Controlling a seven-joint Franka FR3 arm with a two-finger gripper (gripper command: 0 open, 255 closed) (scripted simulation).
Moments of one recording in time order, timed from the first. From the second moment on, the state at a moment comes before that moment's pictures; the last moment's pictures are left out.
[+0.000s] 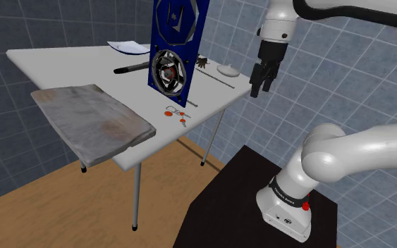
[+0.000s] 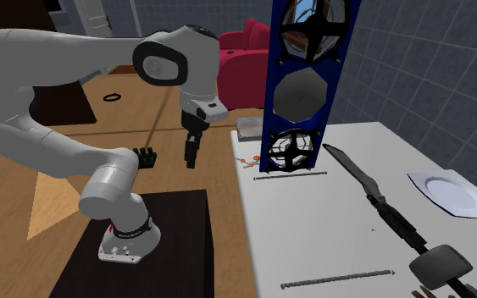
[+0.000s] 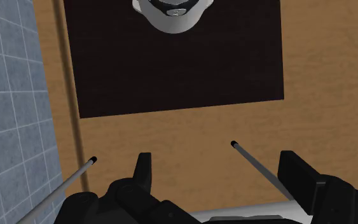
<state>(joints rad) -0.01 -0.82 0.01 -2.43 0.01 1.43 0.09</state>
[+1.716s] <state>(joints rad) -0.01 -0.34 0.37 -2.39 0.13 2.13 0.63</state>
